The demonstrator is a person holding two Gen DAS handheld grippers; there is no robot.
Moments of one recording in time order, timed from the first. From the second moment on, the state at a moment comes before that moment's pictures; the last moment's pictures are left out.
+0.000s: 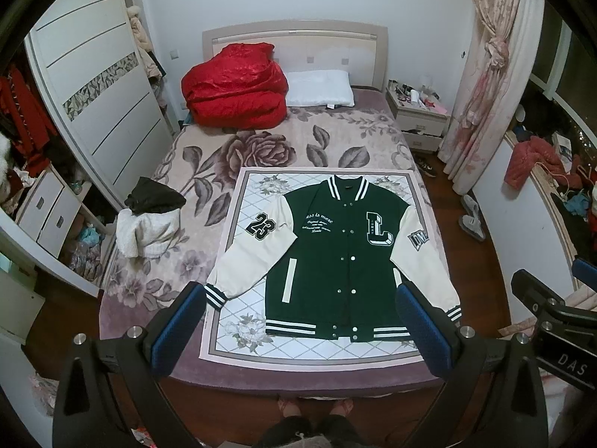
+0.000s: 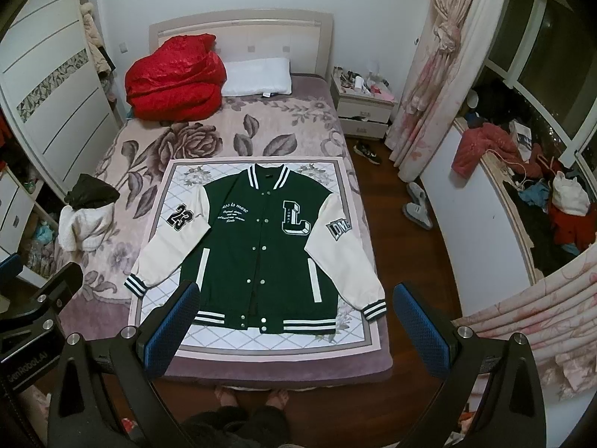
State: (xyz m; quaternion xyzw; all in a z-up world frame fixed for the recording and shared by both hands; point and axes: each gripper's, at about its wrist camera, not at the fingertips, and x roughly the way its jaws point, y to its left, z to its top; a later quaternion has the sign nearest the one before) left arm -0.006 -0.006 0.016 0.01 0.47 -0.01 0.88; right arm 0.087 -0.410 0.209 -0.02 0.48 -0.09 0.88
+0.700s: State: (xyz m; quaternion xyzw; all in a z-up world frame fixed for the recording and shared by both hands) left arm -0.007 -0.011 0.023 0.01 0.46 -0.01 0.89; right arm 0.085 -0.409 0.210 -0.02 0.47 -0.09 0.88
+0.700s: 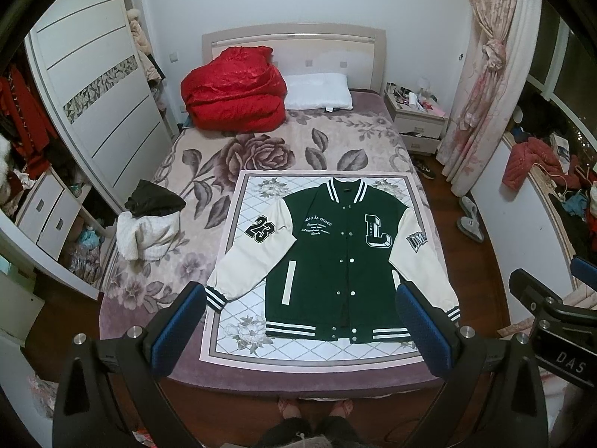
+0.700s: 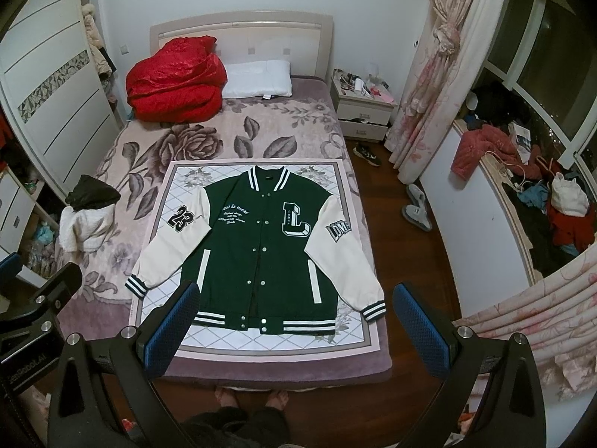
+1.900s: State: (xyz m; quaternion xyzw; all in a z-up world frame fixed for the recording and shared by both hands) left arm -0.004 -0.016 0.032 0.02 0.45 -0.01 0.89; right arm 0.087 -0.410 0.223 -0.02 0.47 -0.09 0.88
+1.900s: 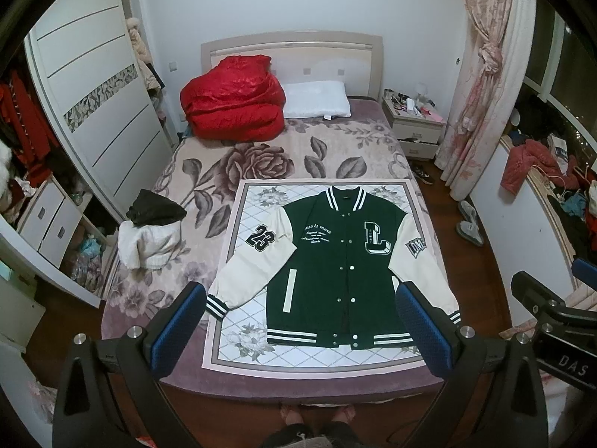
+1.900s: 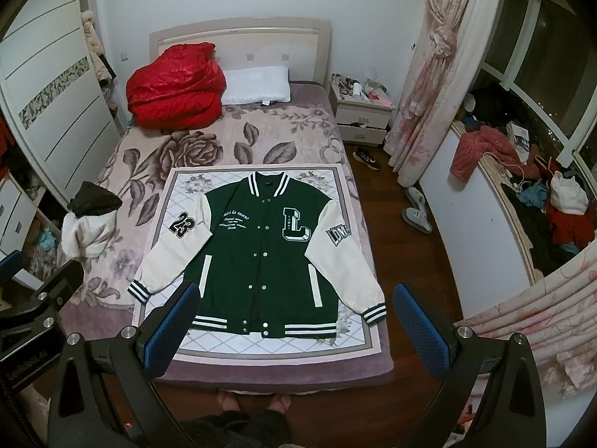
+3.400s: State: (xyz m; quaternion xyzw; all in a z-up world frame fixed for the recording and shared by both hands) left arm 0.151 0.105 -0.615 -0.06 0.70 0.08 0.70; right arm 0.299 -0.499 -0.458 0.10 0.73 -0.06 0.67
